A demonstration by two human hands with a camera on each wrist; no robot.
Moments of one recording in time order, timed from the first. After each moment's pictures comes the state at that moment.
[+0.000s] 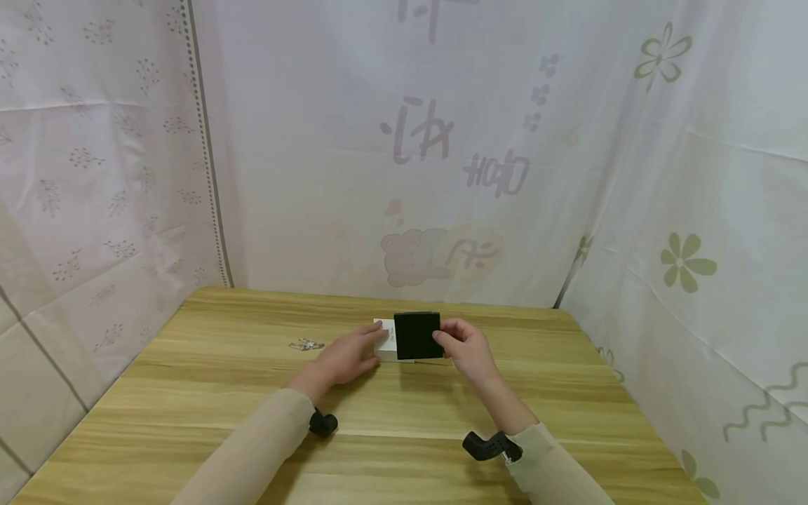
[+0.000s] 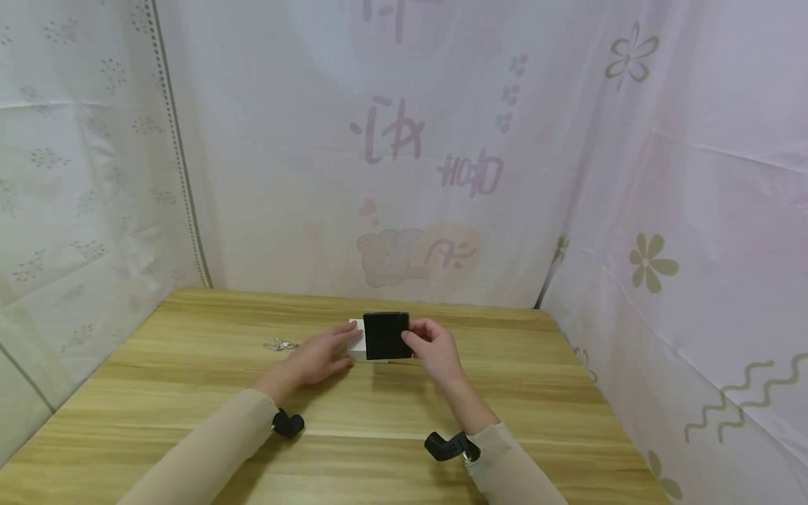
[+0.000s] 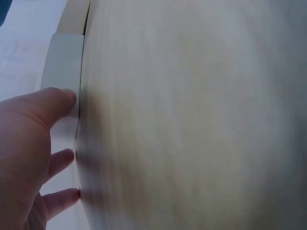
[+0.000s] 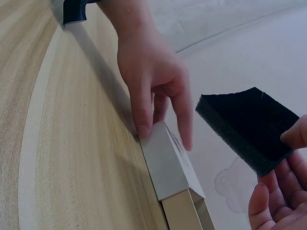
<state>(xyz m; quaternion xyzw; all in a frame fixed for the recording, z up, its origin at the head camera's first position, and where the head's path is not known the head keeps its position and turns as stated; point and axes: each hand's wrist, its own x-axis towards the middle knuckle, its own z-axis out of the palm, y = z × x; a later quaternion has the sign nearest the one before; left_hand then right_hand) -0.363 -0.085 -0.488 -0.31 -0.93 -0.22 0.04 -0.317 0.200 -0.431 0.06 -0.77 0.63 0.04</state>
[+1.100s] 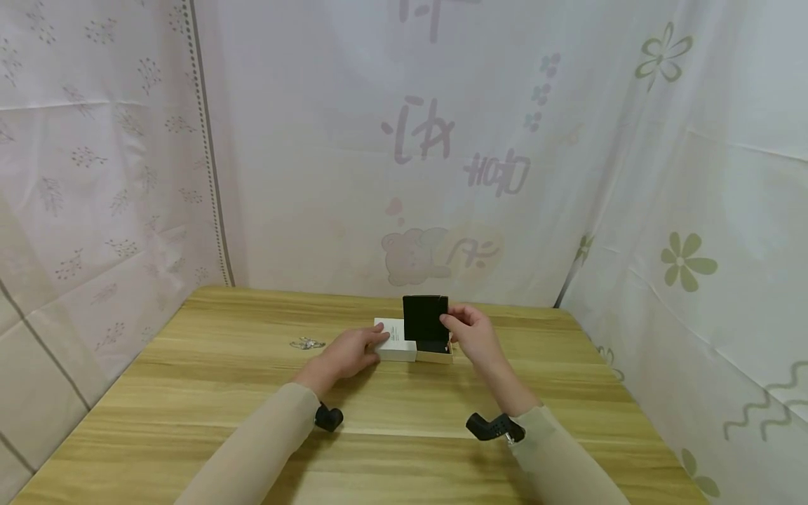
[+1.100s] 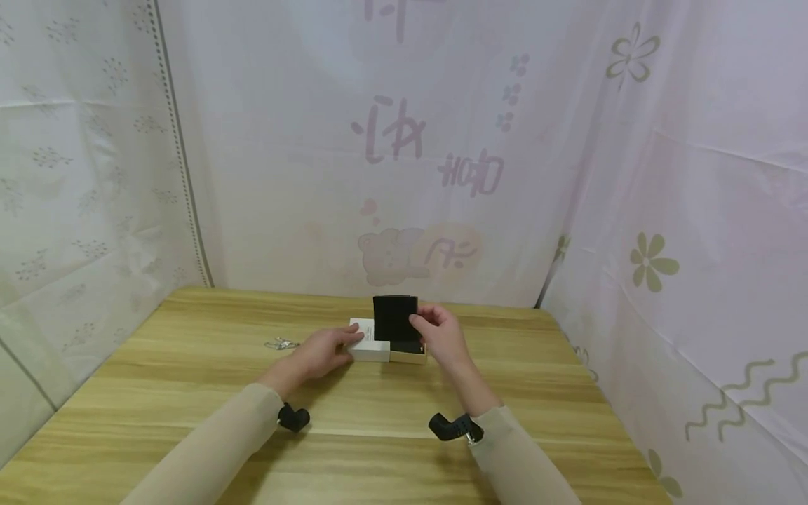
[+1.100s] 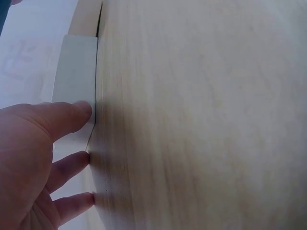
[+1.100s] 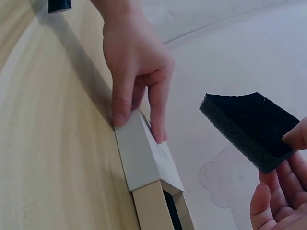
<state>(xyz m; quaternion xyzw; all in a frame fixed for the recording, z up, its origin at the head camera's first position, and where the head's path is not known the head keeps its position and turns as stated) -0.364 -0.077 -0.480 -0.26 -0.93 -0.27 0.00 -0.331 0.206 -0.412 0.05 -0.78 0.62 0.07</state>
